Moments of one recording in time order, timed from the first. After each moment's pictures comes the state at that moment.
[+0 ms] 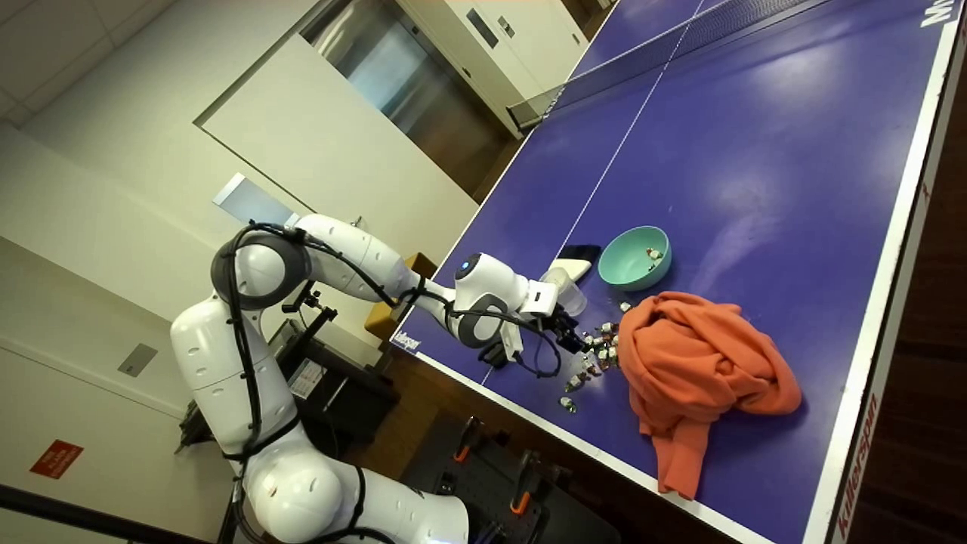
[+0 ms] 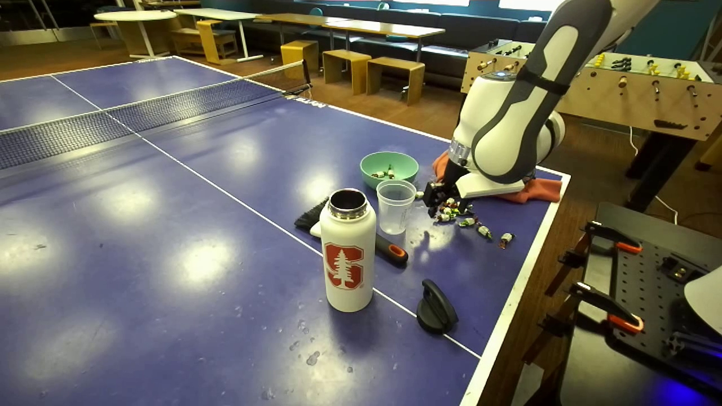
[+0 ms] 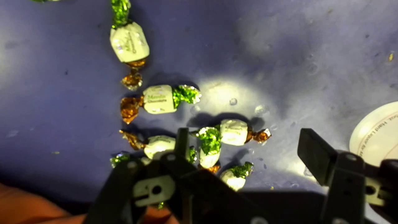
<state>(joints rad) 0.15 0.57 -0.15 -2.43 0.22 3.12 0.46</state>
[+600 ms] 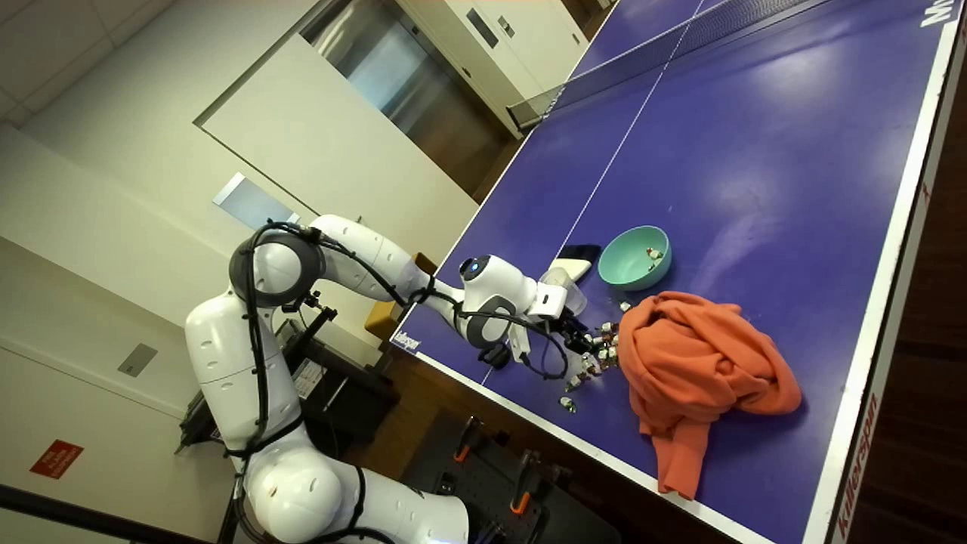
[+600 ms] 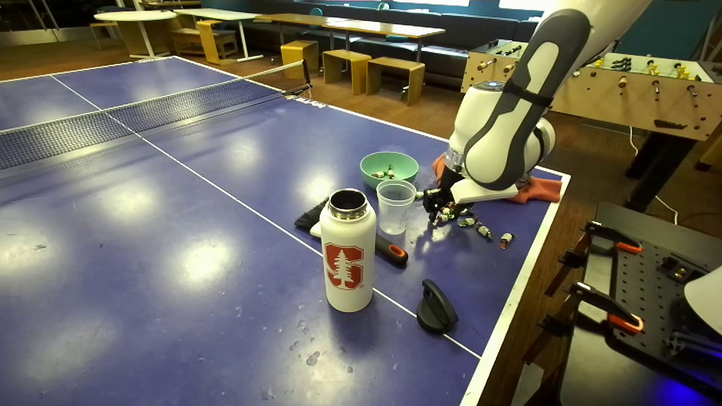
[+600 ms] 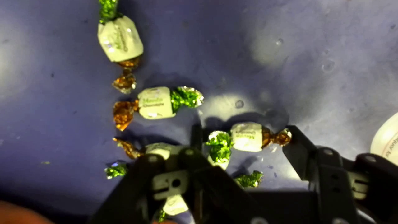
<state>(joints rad) 0.15 0.63 -0.16 -2.38 0.24 3.12 0.46</state>
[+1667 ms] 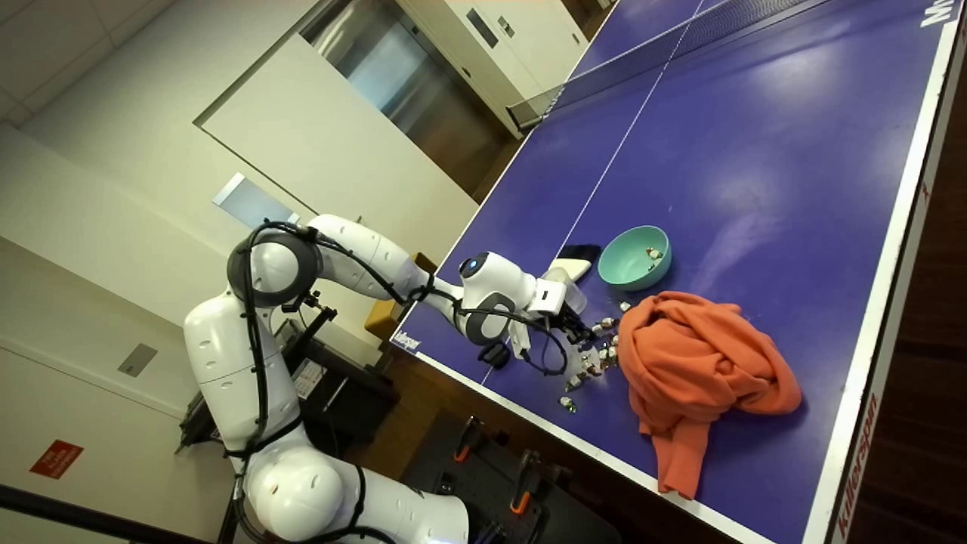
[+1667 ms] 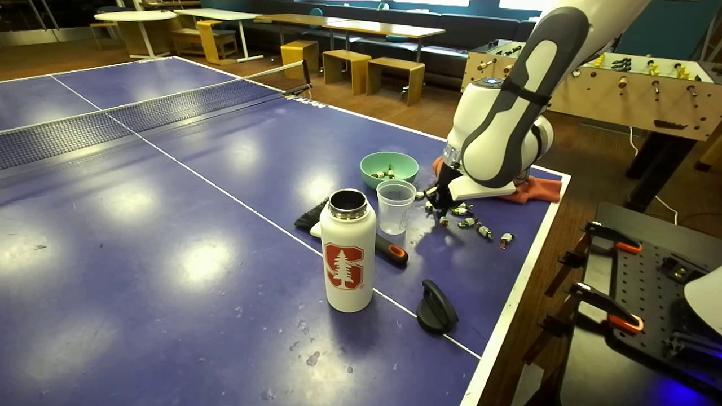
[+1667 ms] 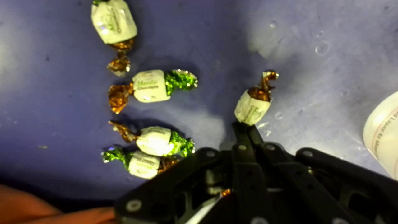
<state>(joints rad) 0.18 0.62 -0.19 -2.38 0.26 3.13 0.46</state>
